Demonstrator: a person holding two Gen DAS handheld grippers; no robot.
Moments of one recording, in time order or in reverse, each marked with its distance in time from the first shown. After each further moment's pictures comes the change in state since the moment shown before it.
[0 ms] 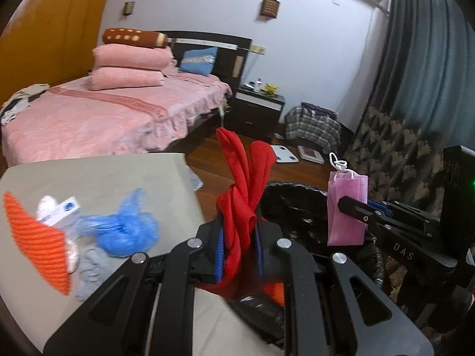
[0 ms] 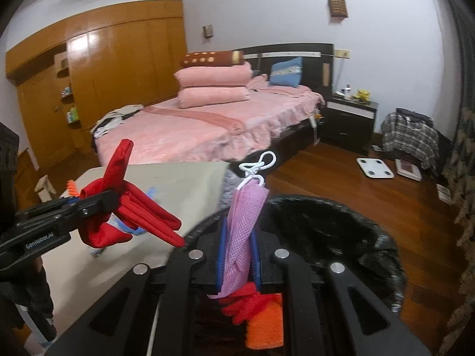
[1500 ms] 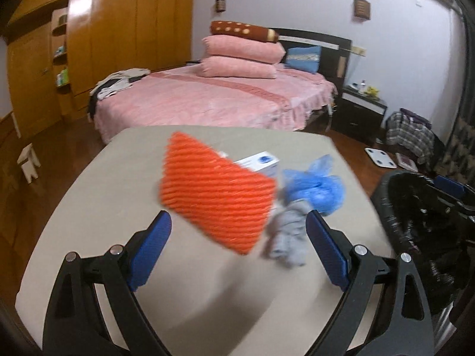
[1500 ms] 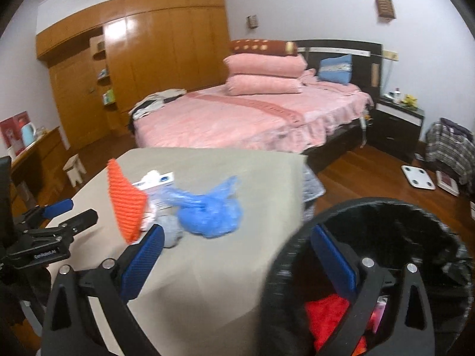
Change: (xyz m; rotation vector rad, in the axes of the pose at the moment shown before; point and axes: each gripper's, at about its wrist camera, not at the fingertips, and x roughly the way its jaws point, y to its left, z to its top) left arm -0.084 0.157 -0.054 -0.133 0.011 0.504; right arm 0.061 0.135 -0.012 -0.108 0.045 0.199
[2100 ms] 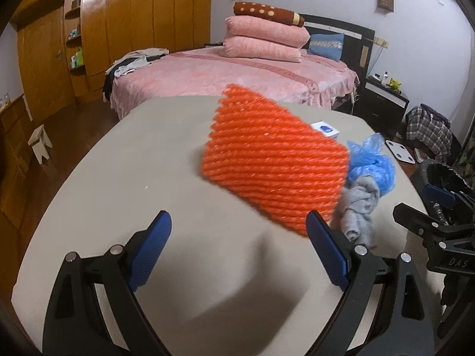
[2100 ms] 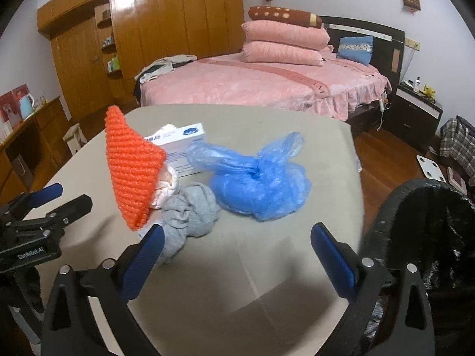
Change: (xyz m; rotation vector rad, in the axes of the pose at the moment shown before) left arm 0.035 0.056 -0.020 -0.045 0.078 0.065; right arm 0.080 0.060 -0.023 -0.055 0.142 0.006
